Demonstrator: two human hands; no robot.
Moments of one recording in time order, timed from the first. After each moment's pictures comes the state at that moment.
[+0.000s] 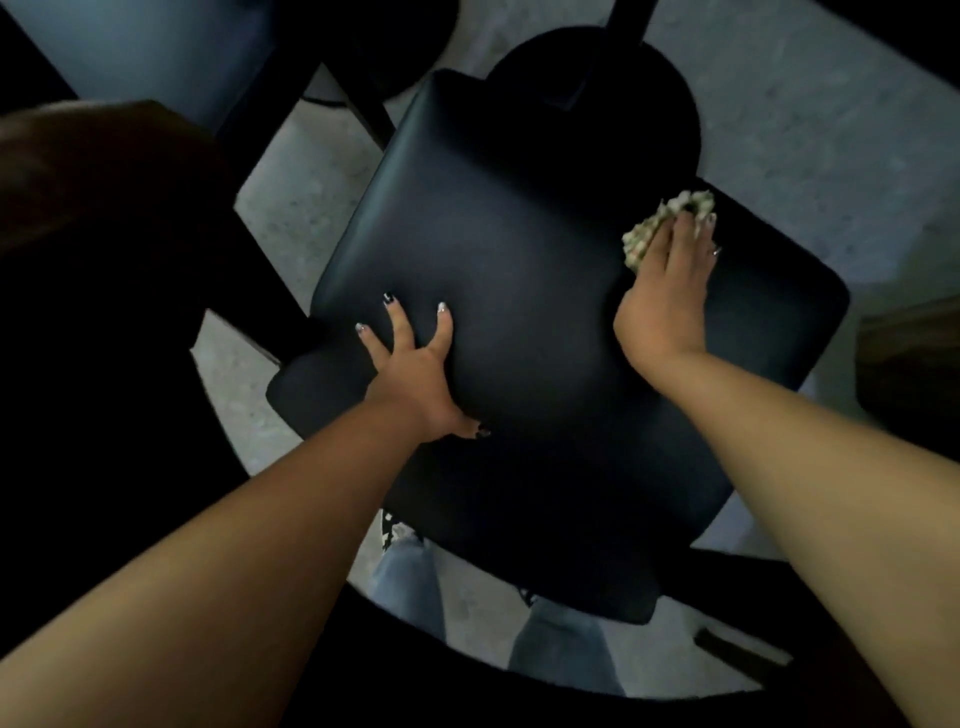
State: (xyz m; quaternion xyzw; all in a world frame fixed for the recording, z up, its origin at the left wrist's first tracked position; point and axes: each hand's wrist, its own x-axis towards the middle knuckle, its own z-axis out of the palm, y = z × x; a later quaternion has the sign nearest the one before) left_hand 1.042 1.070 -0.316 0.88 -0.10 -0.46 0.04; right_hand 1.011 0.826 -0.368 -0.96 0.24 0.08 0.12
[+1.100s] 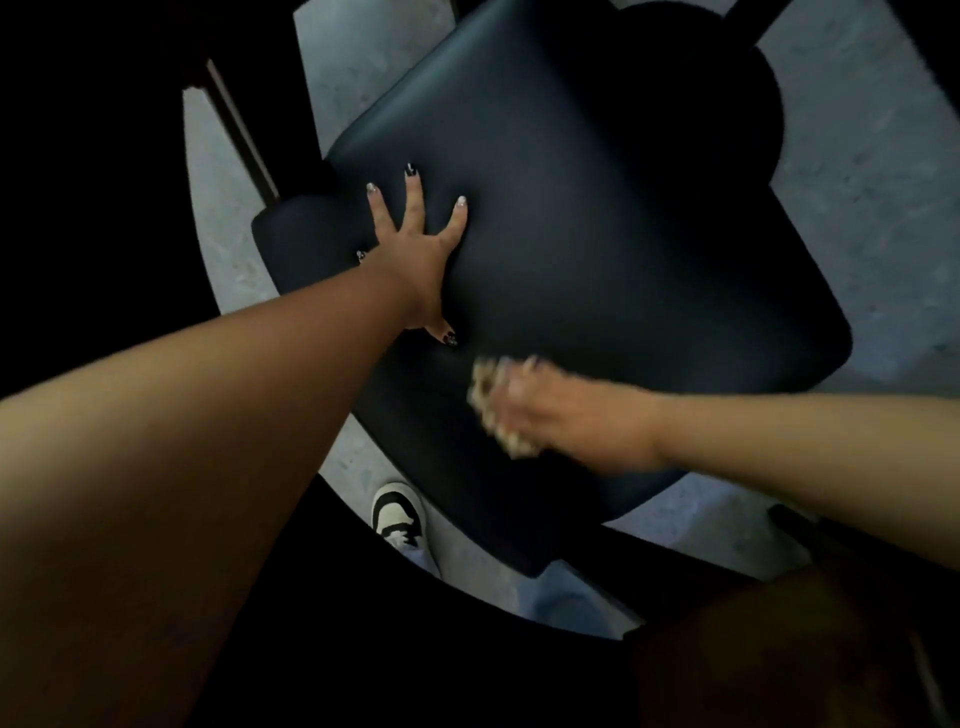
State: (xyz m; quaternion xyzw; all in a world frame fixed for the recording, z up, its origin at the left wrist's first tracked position) left_hand 1.028 1.060 -0.325 0.91 -0.05 -0.41 0.03; right_hand 0.927 0.830 -0.374 -0.77 -0.60 0.16 0.13
